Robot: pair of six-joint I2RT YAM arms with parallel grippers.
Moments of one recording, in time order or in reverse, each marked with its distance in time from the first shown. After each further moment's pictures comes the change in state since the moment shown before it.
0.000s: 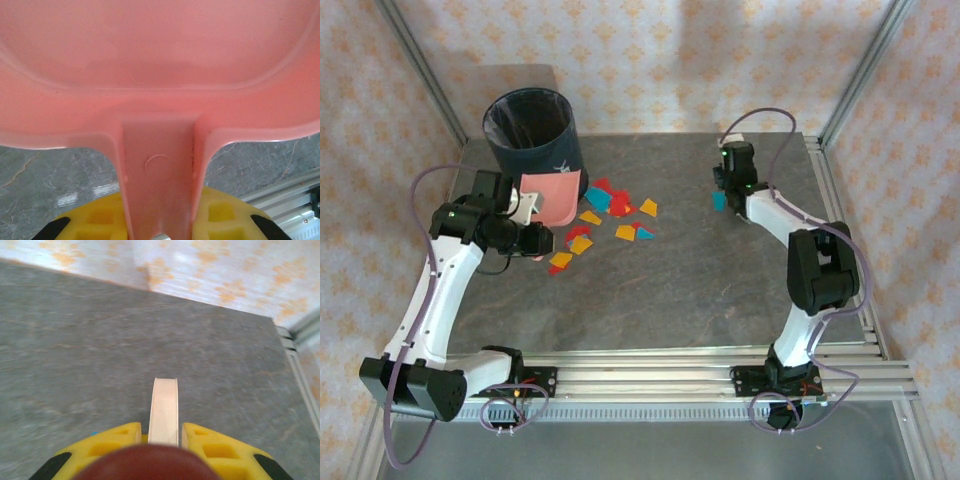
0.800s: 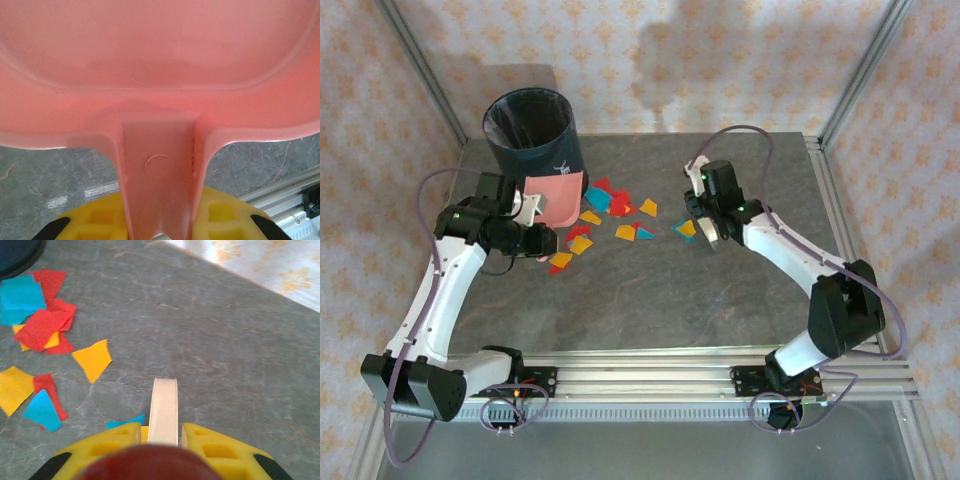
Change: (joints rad) left arm -0.006 0.000 -0.043 0.050 0.029 -0.024; right arm 0.193 -0.290 -0.134 -0.223 -0.175 0.021
